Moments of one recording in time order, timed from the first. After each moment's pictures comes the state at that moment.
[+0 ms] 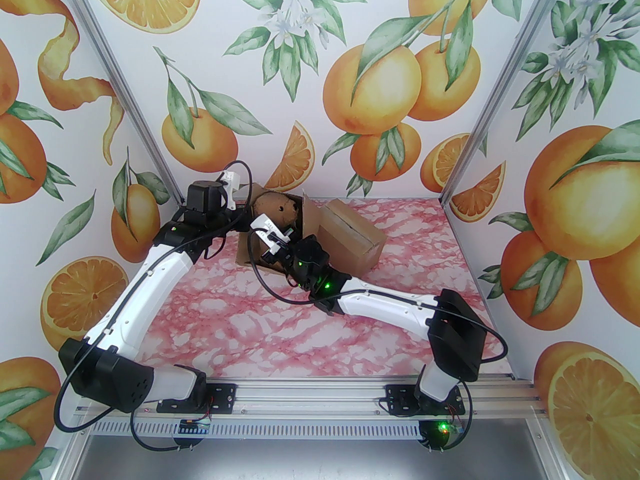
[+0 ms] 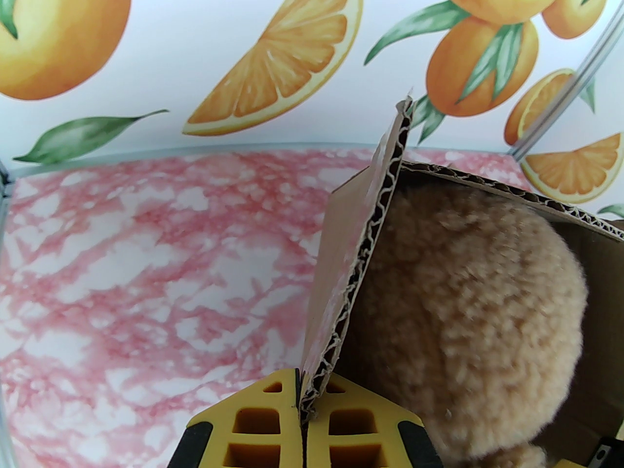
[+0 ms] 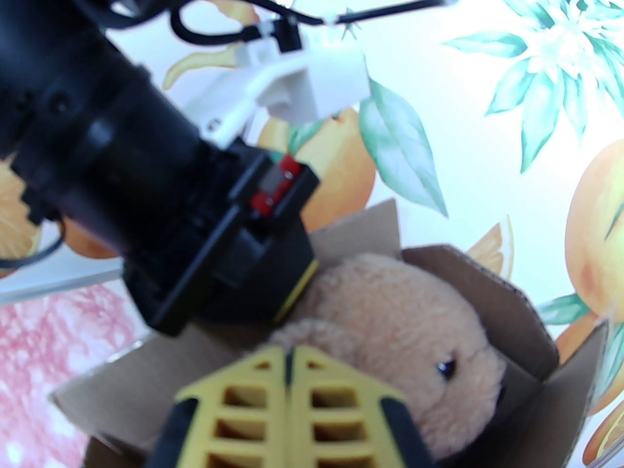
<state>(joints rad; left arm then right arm) -0.27 1.40 1.43 -0.58 0.08 -0.24 1.00 1.71 1.24 0.58 0.28 -0.37</state>
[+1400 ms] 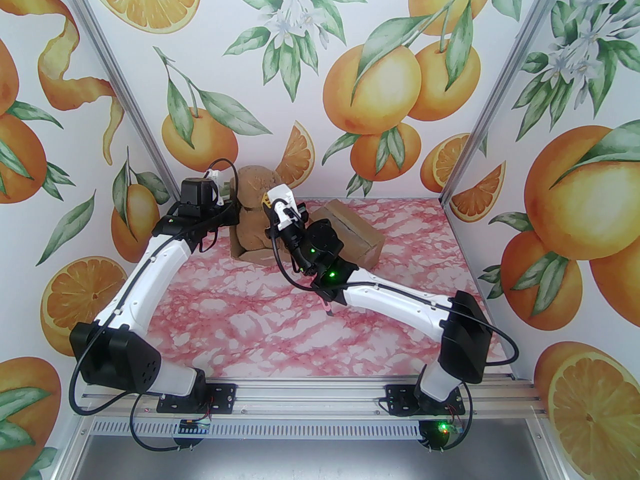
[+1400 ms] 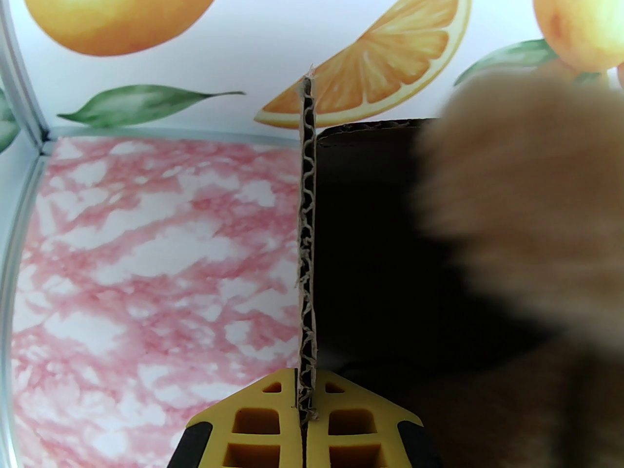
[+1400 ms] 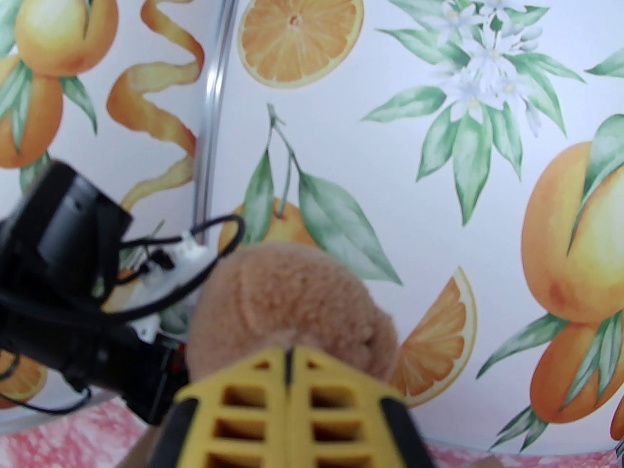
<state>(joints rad) -0.14 1.48 1.44 -0.58 0.05 -0.28 0.97 1.65 1.34 0.71 0.32 -0.26</state>
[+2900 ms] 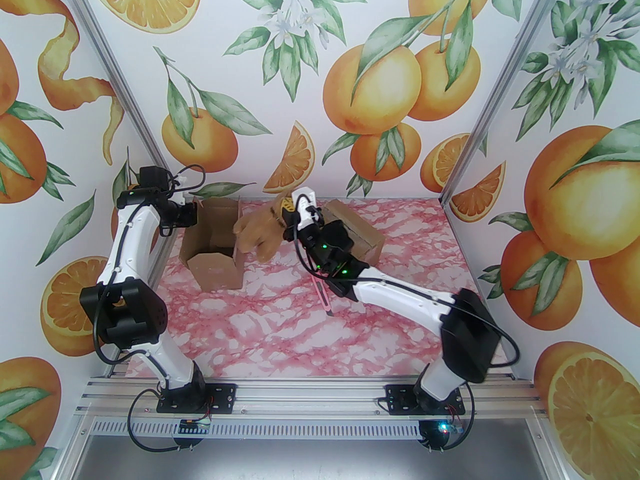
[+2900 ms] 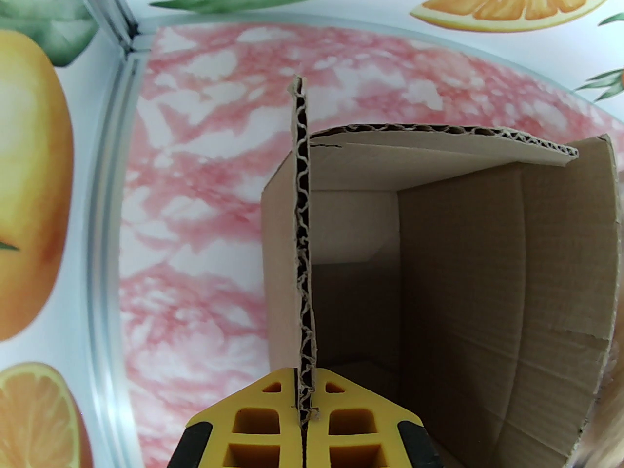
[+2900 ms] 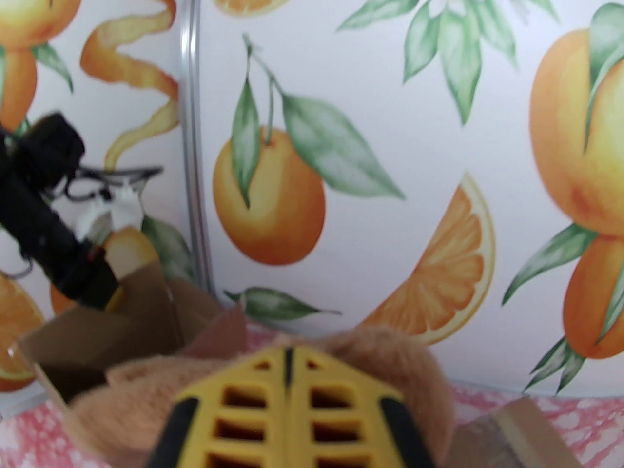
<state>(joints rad) 0.23 1.78 1.82 -1.05 0.17 0.10 0.85 1.74 1.24 0.66 0.22 -0.03</state>
